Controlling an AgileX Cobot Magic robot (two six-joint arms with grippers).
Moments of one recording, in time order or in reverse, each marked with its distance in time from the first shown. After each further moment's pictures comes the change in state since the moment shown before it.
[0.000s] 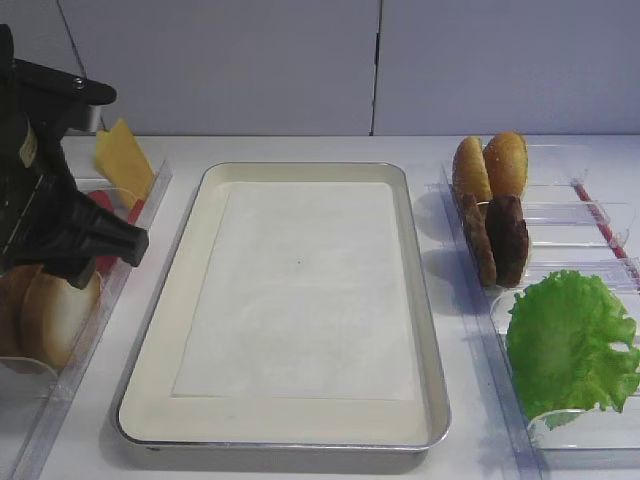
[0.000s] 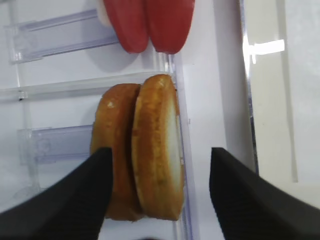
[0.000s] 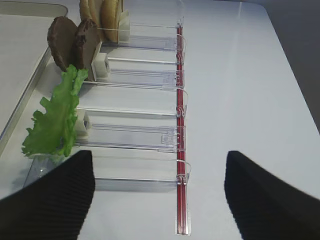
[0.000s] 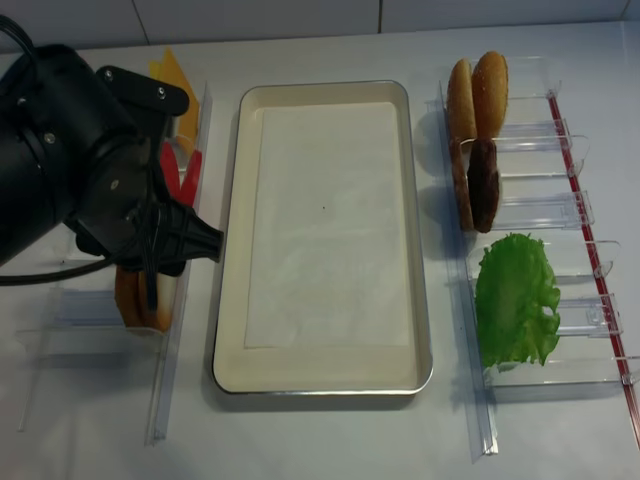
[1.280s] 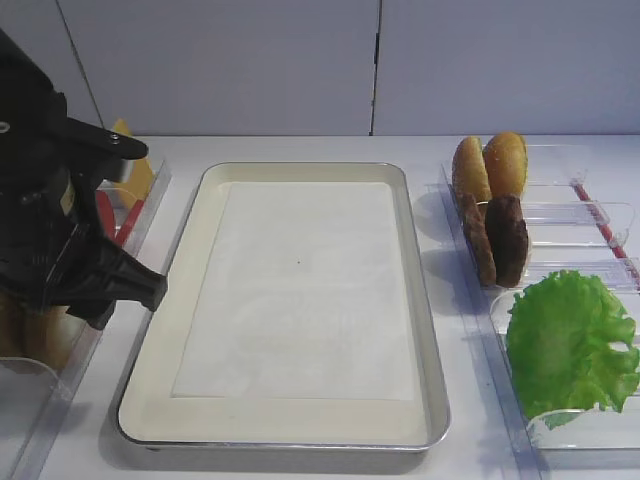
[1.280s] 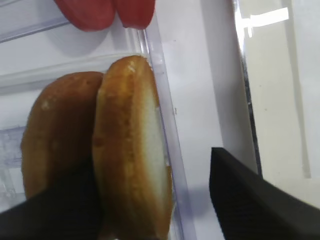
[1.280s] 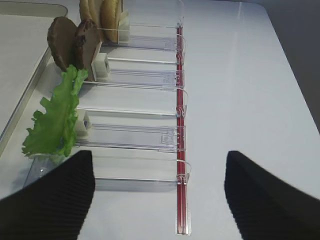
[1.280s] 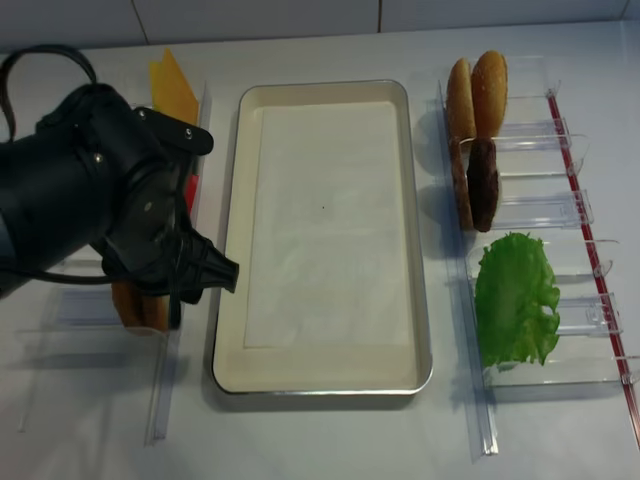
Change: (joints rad) left arm 0.000 0.084 0.052 -0.035 -0.068 0.040; right arm 0.000 0.000 0.000 0.000 0.000 0.000
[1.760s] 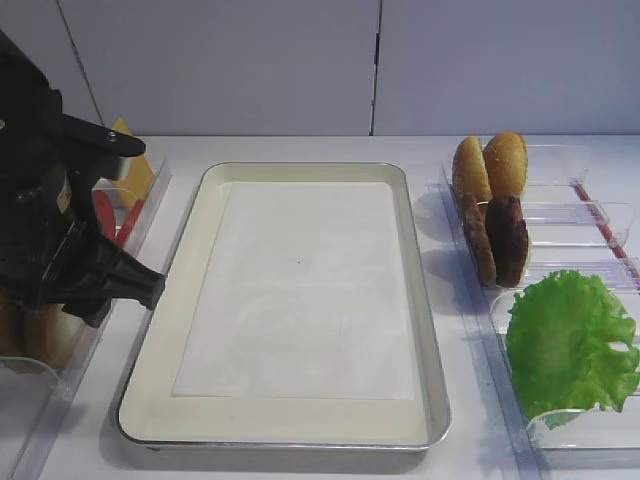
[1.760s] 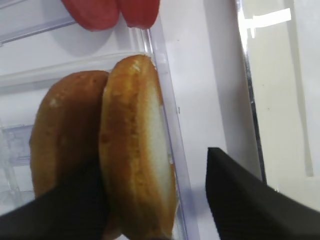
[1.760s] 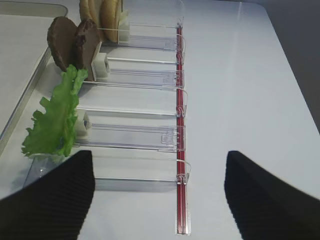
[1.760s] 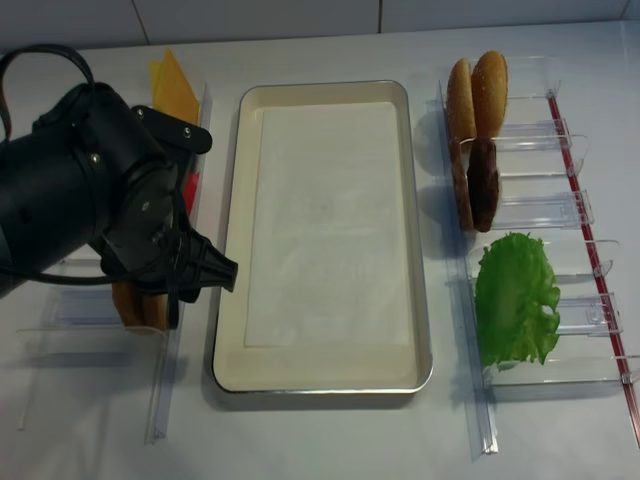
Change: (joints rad) left arm 0.000 -0.007 0.000 0.004 0.009 0.000; right arm 0.000 0.000 0.000 0.000 0.000 0.000
